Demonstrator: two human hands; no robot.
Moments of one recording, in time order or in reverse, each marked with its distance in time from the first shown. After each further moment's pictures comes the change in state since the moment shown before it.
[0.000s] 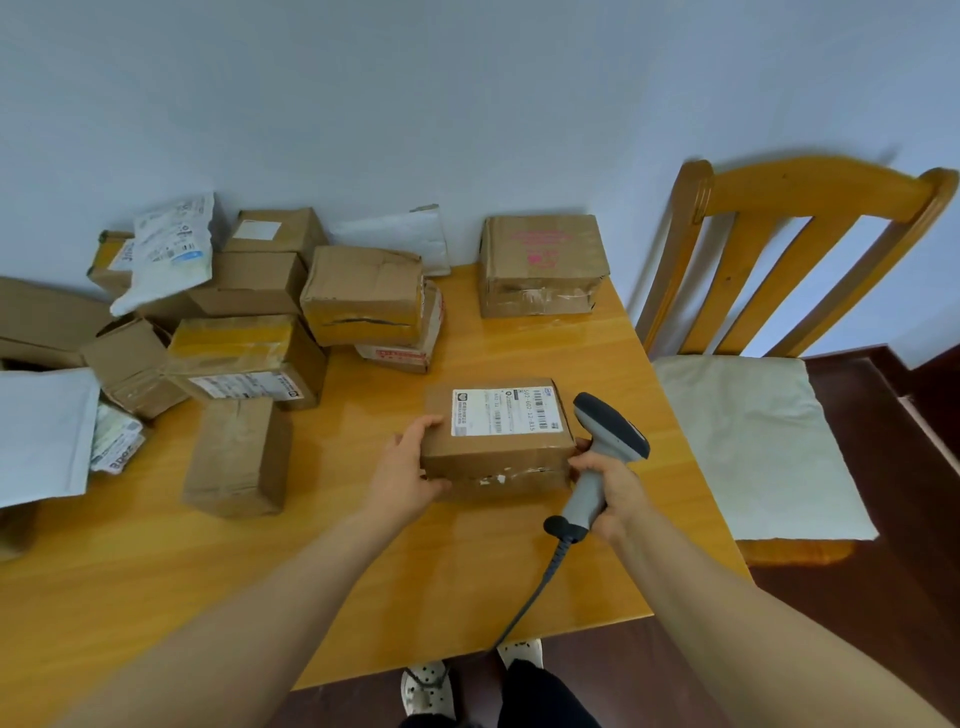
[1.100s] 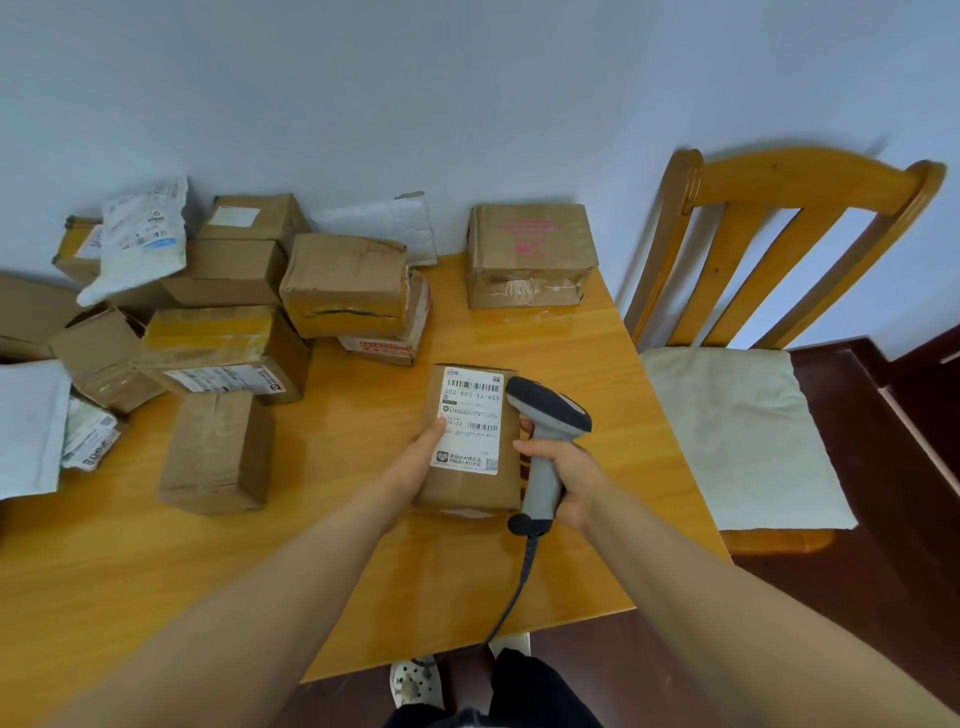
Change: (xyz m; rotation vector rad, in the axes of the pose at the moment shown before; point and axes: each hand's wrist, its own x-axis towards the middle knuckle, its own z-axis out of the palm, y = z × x) left_hand 0.021 0.006 0.018 -0.656 -0.228 -0.536; right_hand -0.004 0.004 0.027 -0.203 -0.186 0.049
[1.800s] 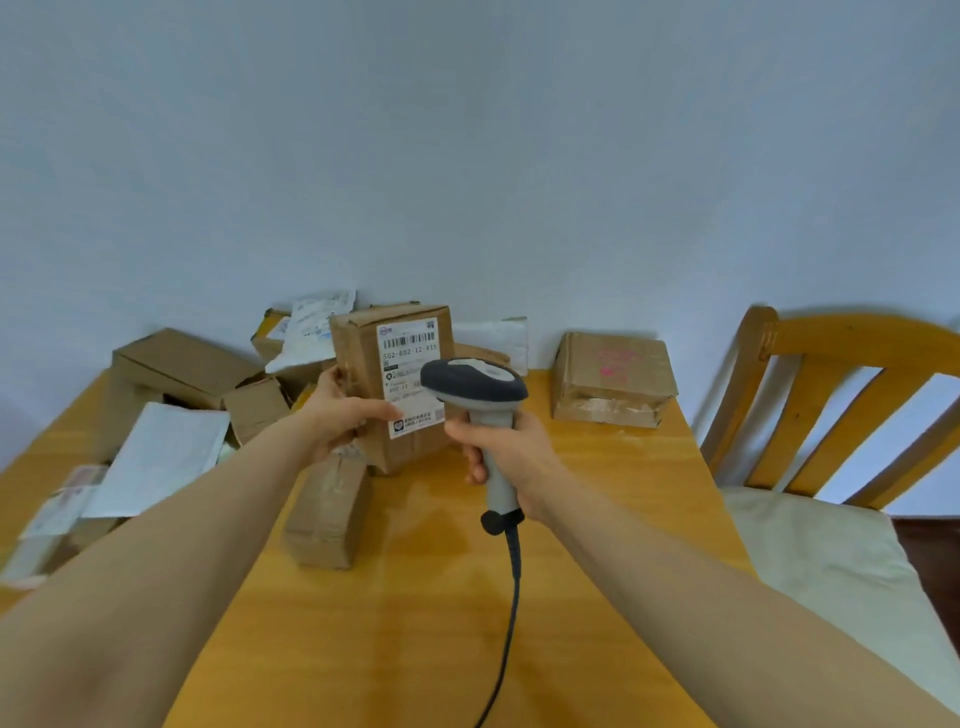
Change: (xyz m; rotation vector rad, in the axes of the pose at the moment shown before) left_hand -0.099 0.107 -0.171 -0.137 0.327 0.420; right_hand -0.095 -0.060 0.170 -0.445 -0.460 -0.480
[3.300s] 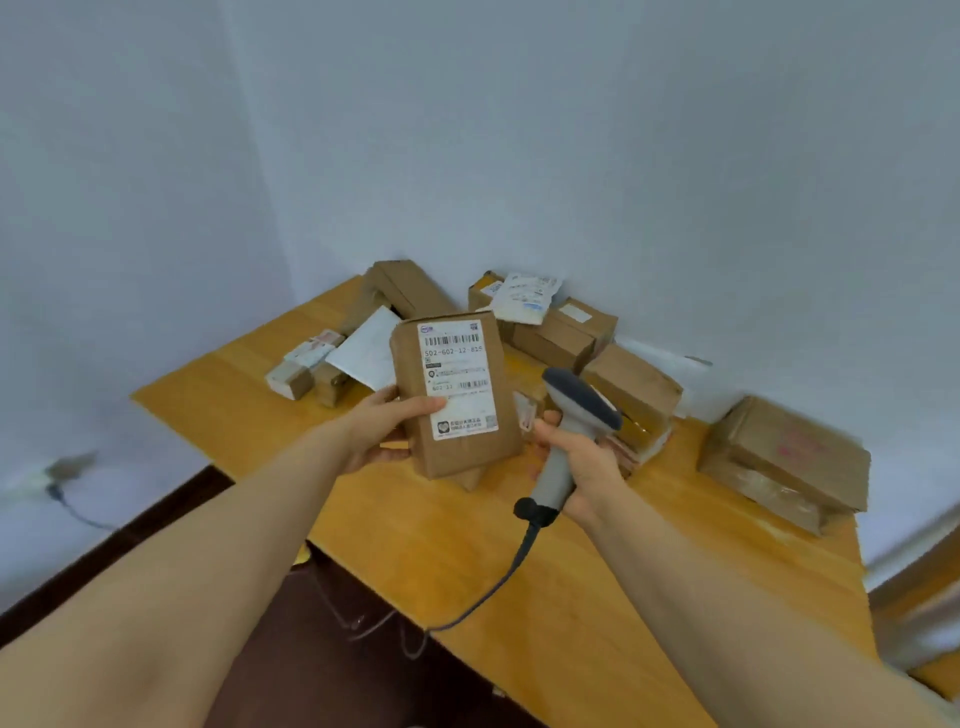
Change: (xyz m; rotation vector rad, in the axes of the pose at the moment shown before) left_hand -0.132 -0.104 -0.100 -0.300 0.160 -0.076; right_hand -0.023 0.040 0.078 0.215 -0.006 0.226
